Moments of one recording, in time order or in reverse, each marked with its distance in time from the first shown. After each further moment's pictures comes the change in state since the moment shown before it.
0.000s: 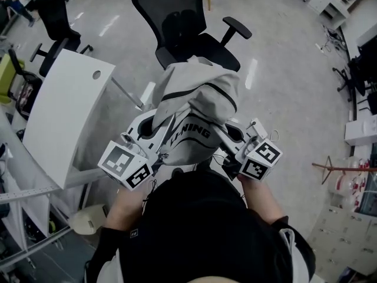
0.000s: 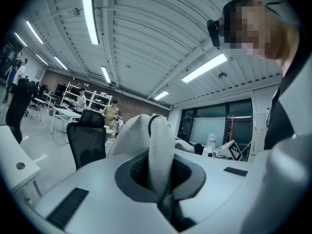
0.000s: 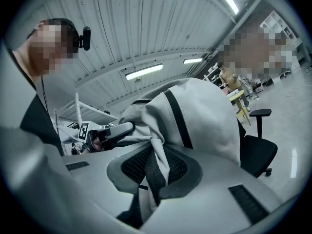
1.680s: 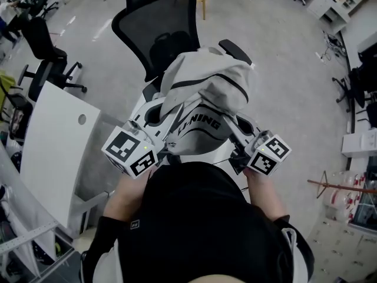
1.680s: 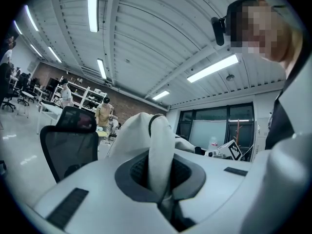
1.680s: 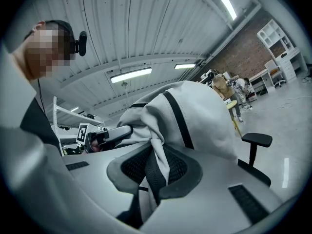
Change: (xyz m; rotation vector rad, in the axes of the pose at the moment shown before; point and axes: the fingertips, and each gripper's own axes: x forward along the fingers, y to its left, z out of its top) left arm 0.238 0.187 0.065 -0.026 -0.006 -0.086; right arm 0.123 -0.230 0.160 -0.012 -0.045 -0.105
